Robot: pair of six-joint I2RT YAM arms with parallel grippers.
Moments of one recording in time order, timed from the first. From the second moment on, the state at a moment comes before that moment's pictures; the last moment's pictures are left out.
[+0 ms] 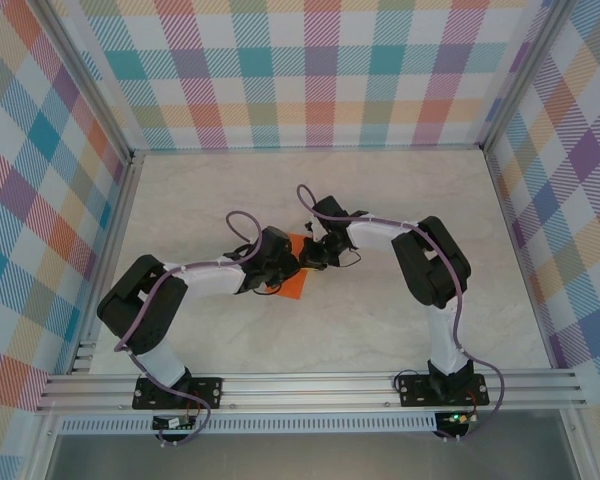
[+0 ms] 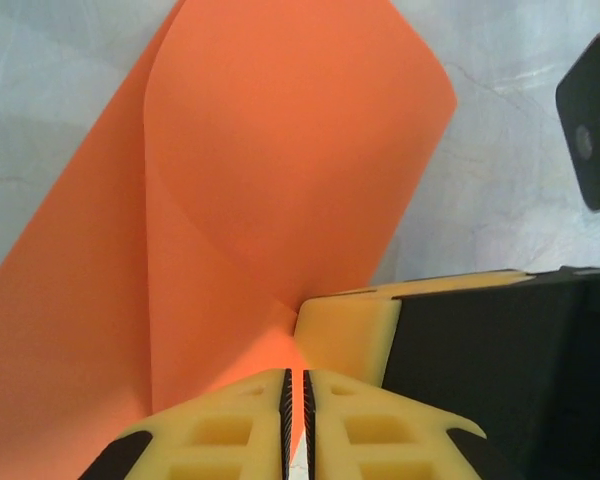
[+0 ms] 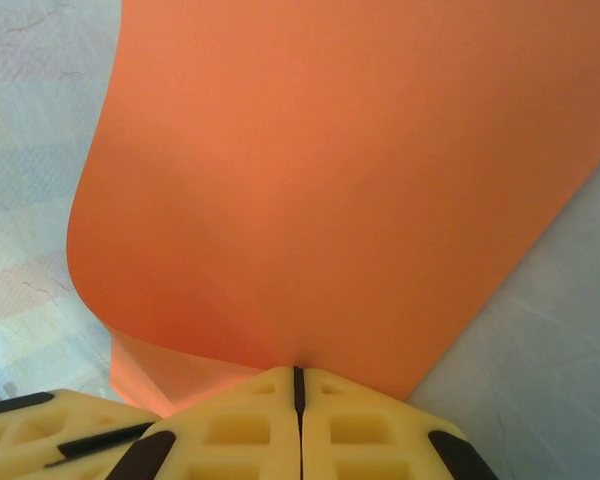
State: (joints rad) left arm -0.67 1.68 0.83 -0.03 0.04 -1.13; right arm 0.62 2.07 1.33 -0.46 -0.52 0.57
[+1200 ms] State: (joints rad) left arm -0.64 1.75 0.83 0.00 -0.03 -1.21; right arm 0.64 1.84 1.23 -0.47 -0.49 0.60
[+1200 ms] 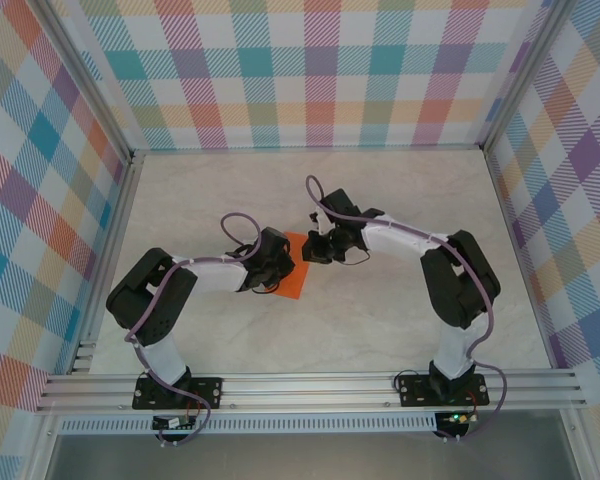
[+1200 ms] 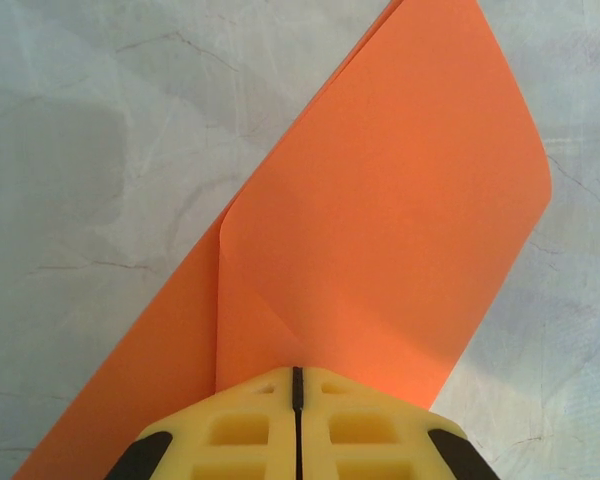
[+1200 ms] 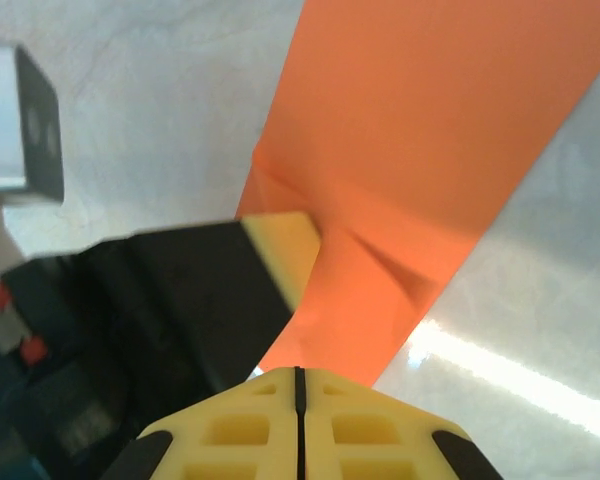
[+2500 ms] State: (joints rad) left arm -0.63 1.75 0.81 0.03 0.01 -1.30; right arm 0.77 1.90 1.08 -0.31 -0.44 0.76
